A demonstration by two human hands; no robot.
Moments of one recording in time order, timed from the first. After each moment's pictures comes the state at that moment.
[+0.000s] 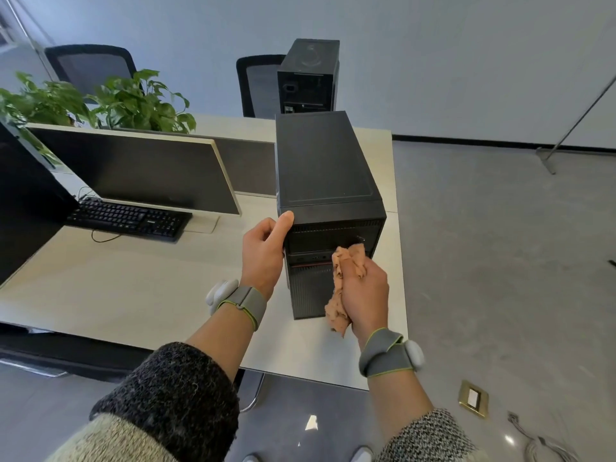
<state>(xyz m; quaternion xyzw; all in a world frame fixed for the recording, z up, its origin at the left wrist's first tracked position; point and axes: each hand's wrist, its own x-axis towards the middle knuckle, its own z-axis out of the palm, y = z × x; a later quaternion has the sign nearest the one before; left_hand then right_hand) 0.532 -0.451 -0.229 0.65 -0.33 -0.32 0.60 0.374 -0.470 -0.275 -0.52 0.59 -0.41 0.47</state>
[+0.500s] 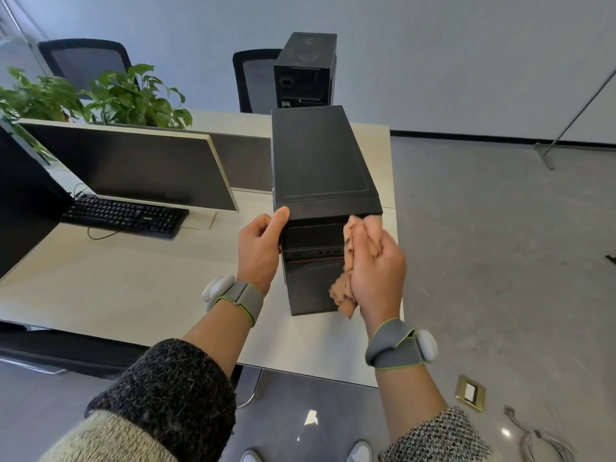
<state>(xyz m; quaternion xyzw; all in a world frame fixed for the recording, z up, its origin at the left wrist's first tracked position) 0.530 -0.450 -0.225 0.66 -0.32 -0.32 0.60 0.361 -0.478 -0.241 -0.55 0.56 -0.49 0.39</state>
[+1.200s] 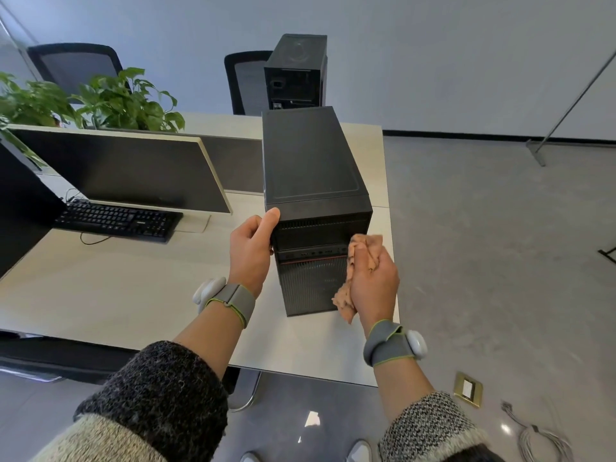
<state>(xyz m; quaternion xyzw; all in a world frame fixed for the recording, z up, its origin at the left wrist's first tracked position) 0.528 -0.449 -0.220 0.66 -0.32 -0.32 0.60 0.348 -0.488 -0.284 -0.52 0.59 -0.47 0.39</state>
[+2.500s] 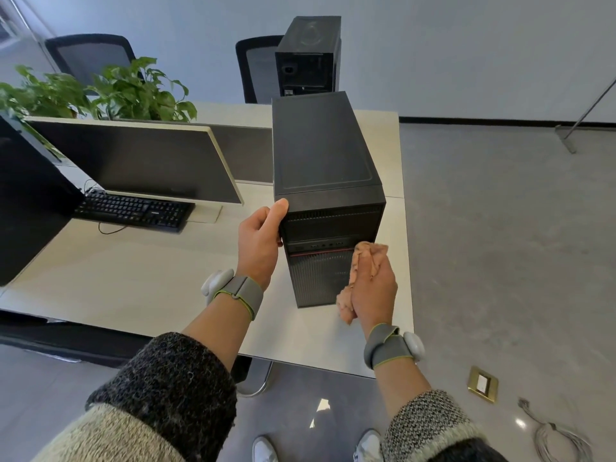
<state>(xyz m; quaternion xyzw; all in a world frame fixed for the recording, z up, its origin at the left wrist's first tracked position) 0.531 -0.448 -0.223 0.66 -0.33 -0.32 0.59 0.358 -0.479 -0.327 -0.50 0.60 -0.44 0.45</state>
